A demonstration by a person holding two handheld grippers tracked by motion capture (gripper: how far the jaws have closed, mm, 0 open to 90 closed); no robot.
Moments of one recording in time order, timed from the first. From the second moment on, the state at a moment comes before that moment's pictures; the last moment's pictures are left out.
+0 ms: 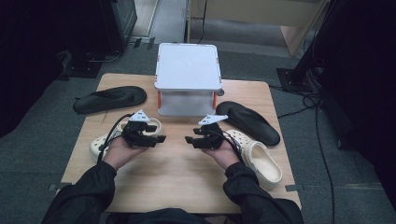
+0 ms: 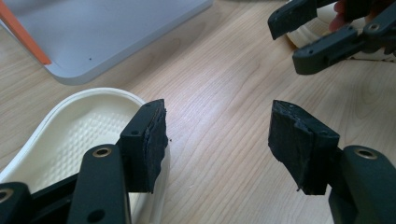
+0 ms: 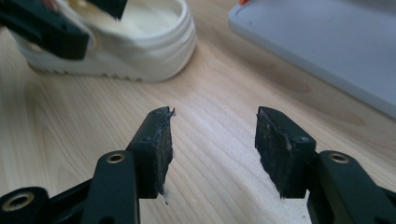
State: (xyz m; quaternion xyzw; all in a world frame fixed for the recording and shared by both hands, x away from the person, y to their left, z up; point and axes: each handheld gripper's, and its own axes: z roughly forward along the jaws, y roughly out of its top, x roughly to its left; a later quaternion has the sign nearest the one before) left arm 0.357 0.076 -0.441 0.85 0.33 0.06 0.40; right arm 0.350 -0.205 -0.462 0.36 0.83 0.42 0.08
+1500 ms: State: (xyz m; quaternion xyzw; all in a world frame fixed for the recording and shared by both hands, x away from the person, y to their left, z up) left arm 0.340 0.143 -0.431 0.81 0.41 0.10 0.42; right arm 0.392 -0.094 -0.460 0.19 0.87 0.45 0.04
